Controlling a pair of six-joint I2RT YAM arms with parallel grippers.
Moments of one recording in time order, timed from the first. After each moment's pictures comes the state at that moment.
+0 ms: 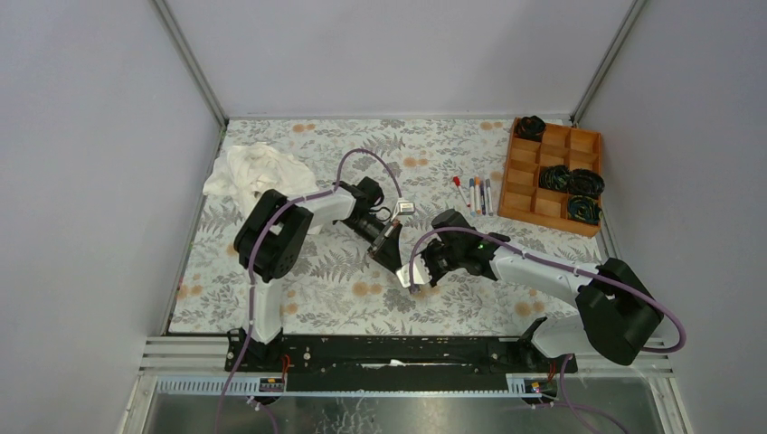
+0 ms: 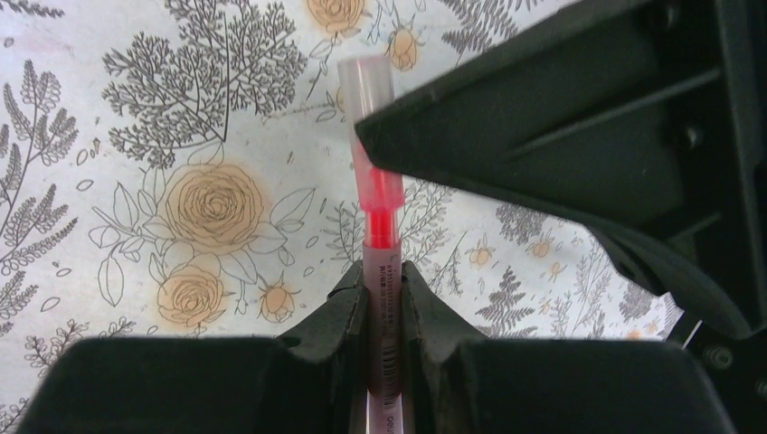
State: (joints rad) left arm -0.53 2.01 1.26 -0.77 1.29 0.13; right arm 0.76 1.36 0.71 -0.27 -0.44 -1.34
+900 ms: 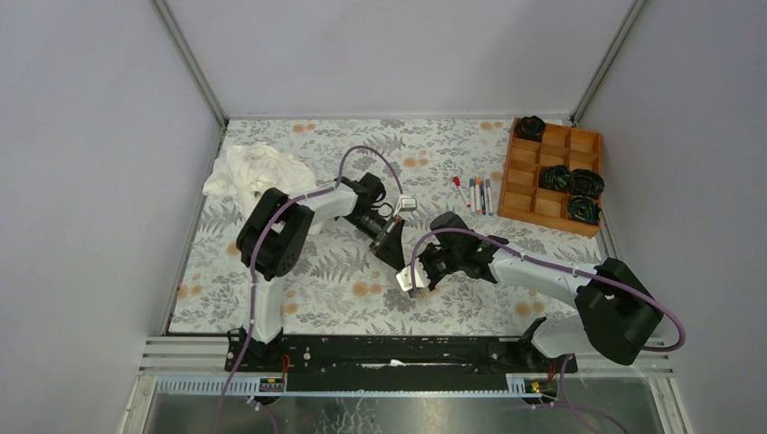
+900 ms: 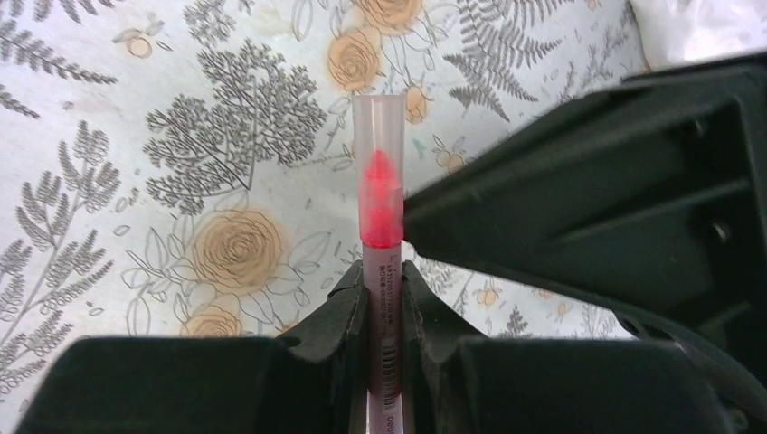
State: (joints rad) left arm -0.54 2.04 1.31 -0.81 1.29 0.10; right arm 0.78 1.36 0.69 -0.23 -0.53 -1.31
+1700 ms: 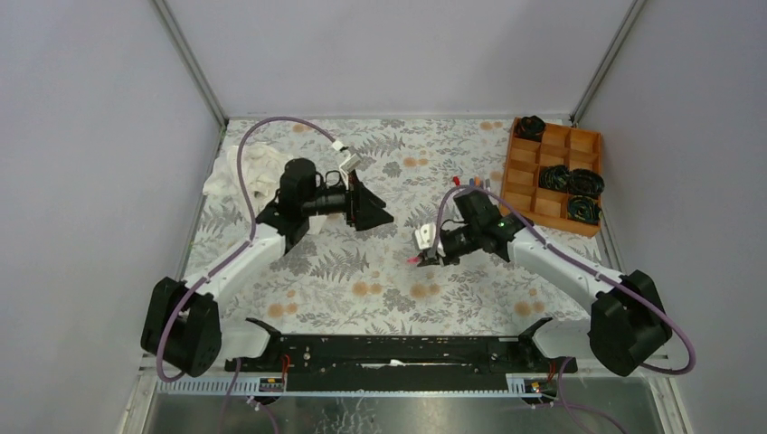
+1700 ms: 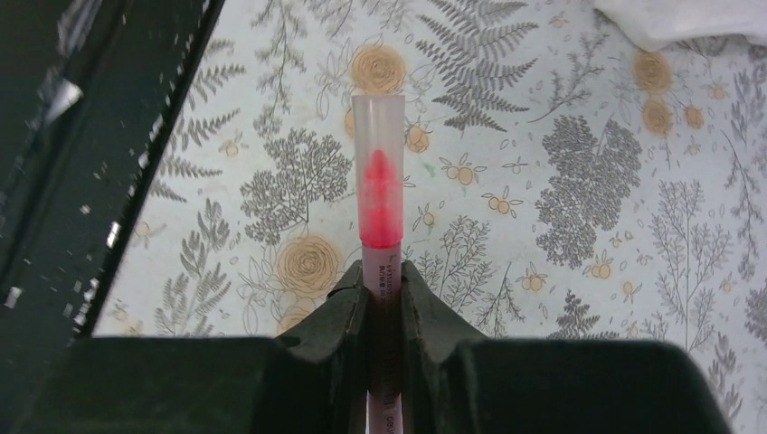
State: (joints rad) left arm -0.41 1.33 0.90 0.07 0.94 -0.28; right arm 0.60 1.31 0.82 -0.49 -0.85 -1.15
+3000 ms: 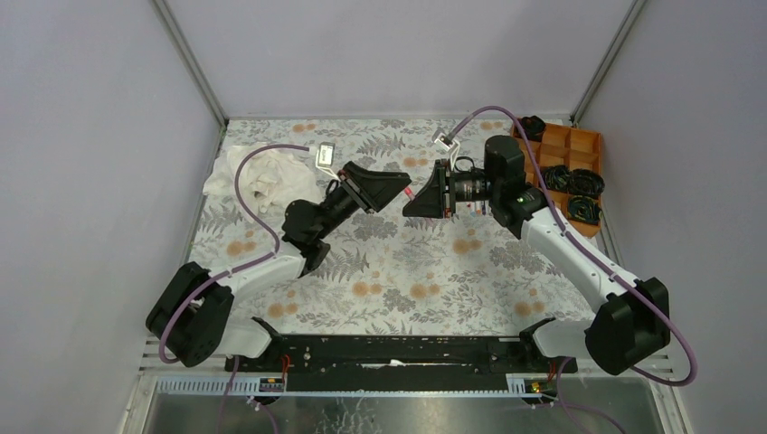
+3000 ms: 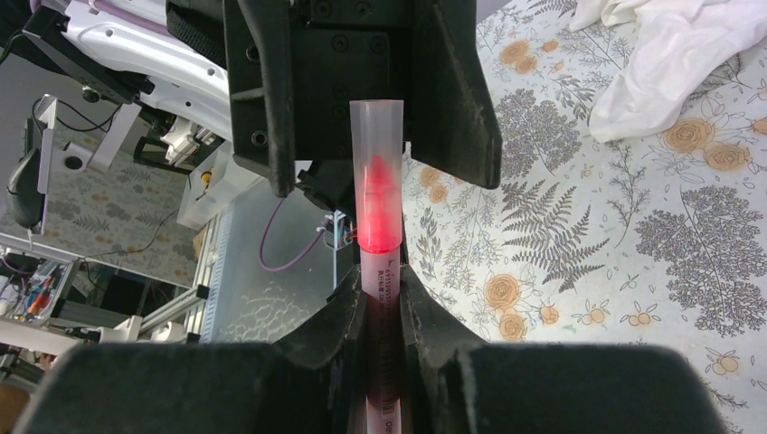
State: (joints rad) left arm -0.63 1.35 0.66 1.20 0.30 -1.07; right arm 0.45 1.30 1.06 0.01 -1.09 0.43
